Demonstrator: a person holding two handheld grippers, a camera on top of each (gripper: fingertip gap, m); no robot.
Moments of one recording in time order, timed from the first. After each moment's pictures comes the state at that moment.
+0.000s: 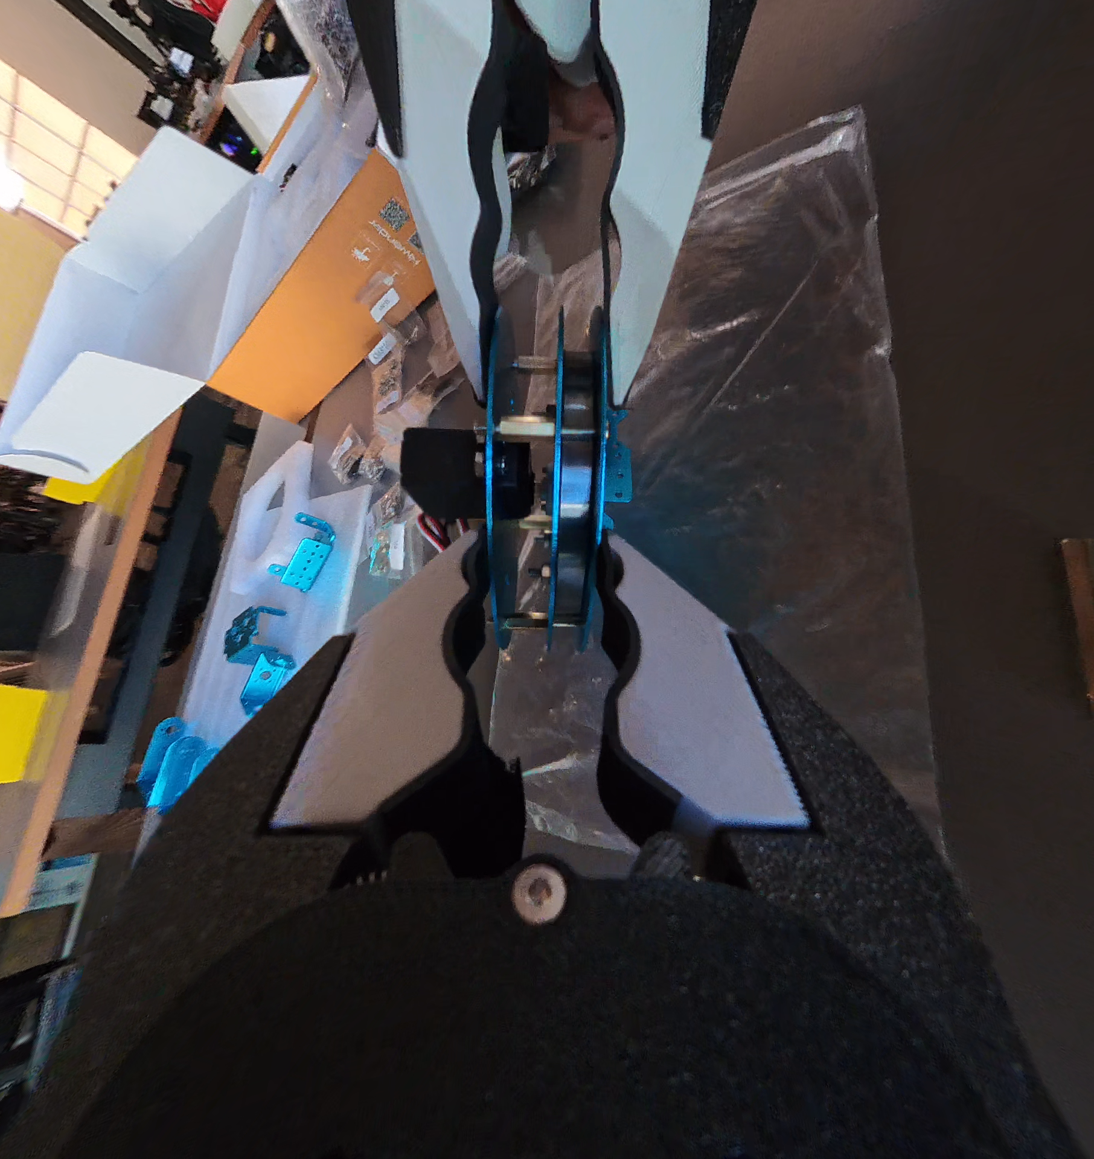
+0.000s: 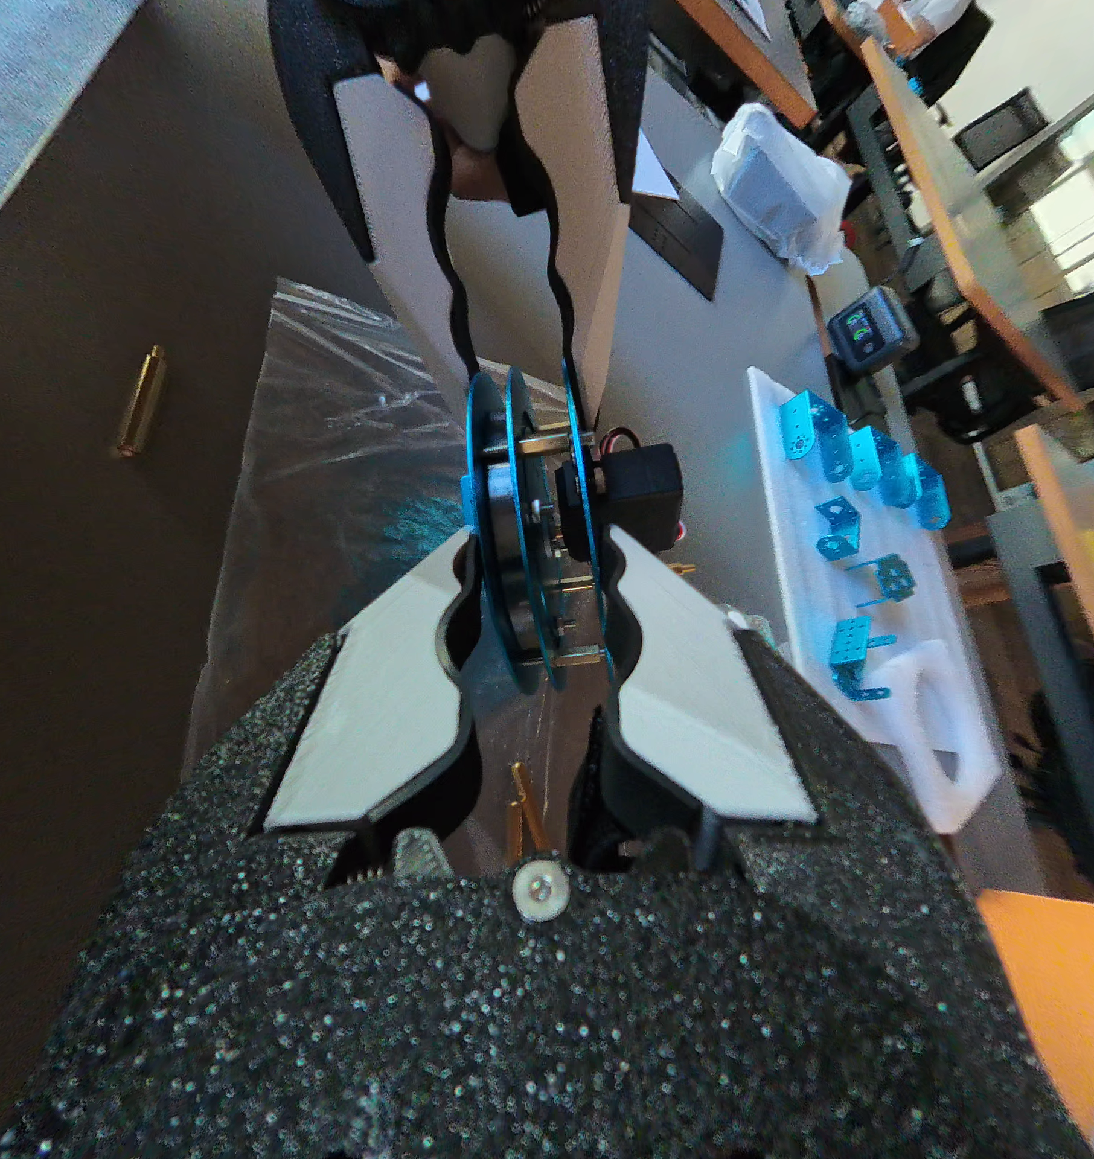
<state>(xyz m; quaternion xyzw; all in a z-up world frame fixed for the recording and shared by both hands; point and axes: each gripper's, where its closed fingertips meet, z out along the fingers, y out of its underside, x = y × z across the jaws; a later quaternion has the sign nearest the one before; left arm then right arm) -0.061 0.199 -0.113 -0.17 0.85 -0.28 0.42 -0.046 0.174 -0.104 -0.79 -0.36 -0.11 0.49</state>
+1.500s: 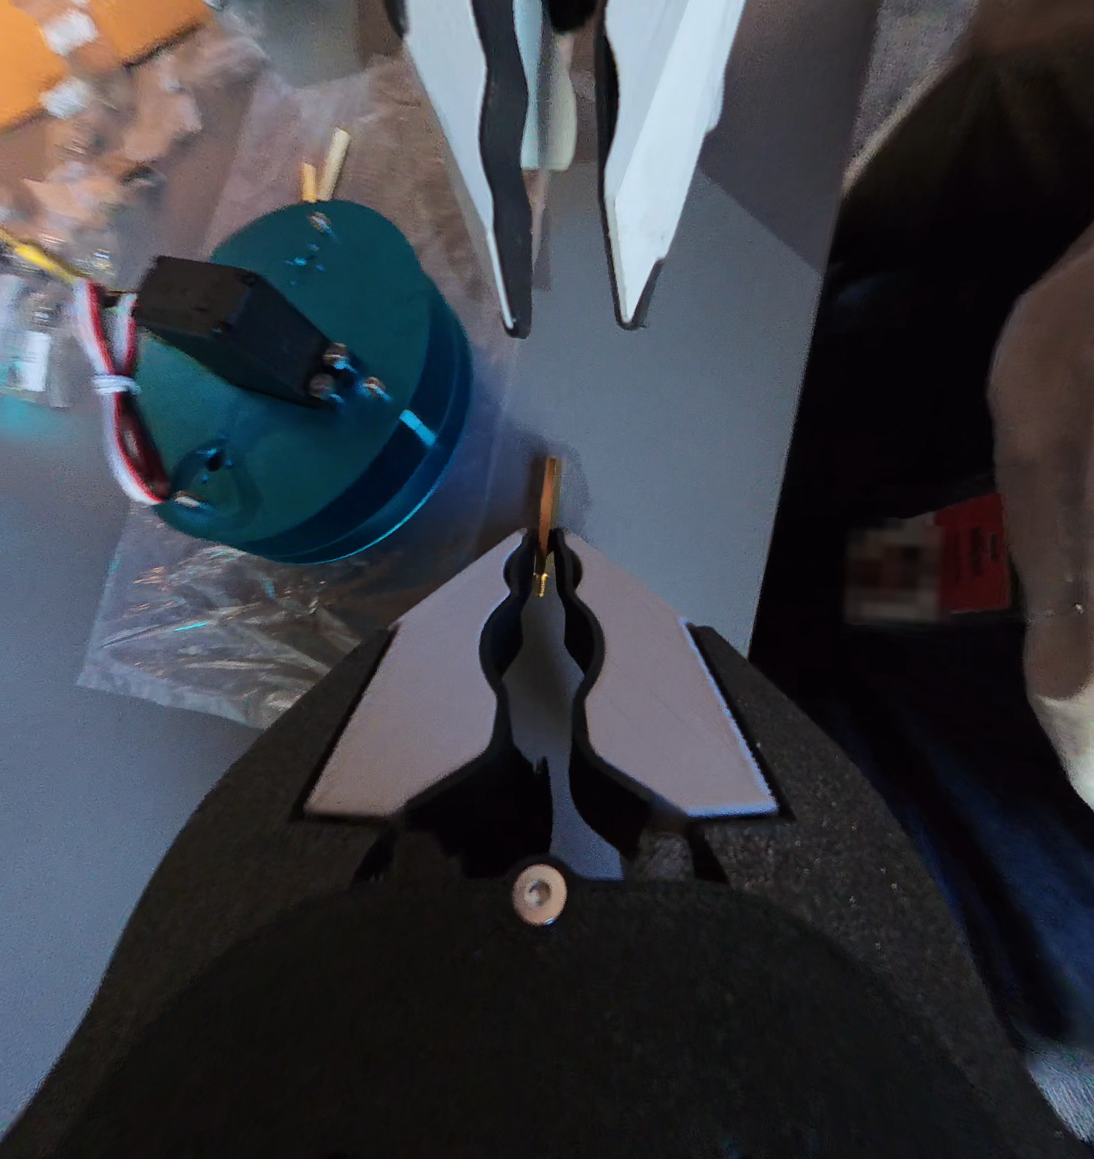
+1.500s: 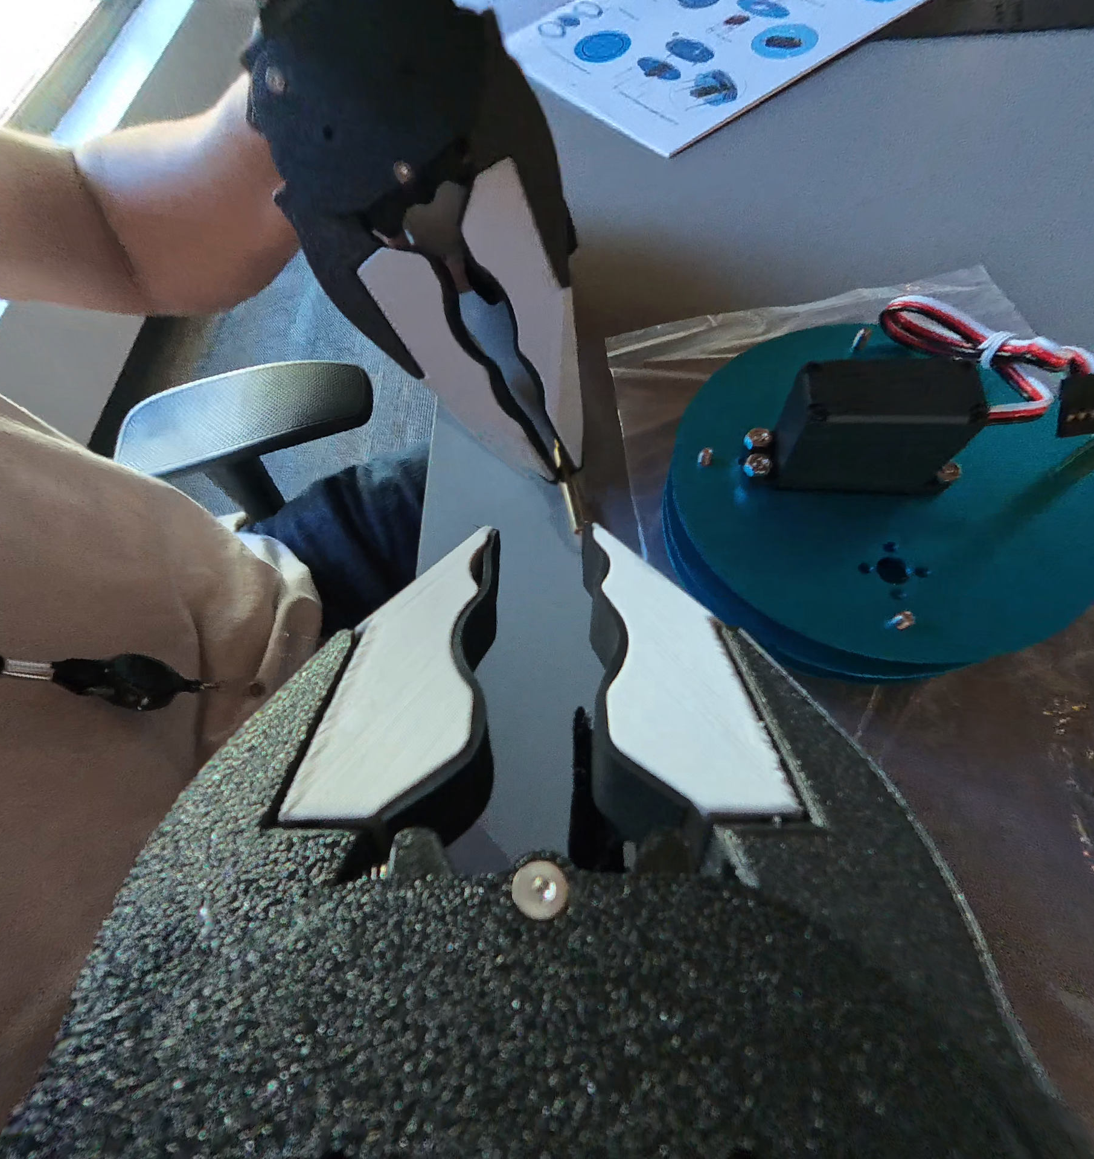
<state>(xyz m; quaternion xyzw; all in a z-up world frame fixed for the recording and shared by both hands) -0.173 0.153 -0.179 -0.30 0.86 -0.31 0.27 -0.157 0.119 -0.141 -0.86 -0.20 0.19 0.44</state>
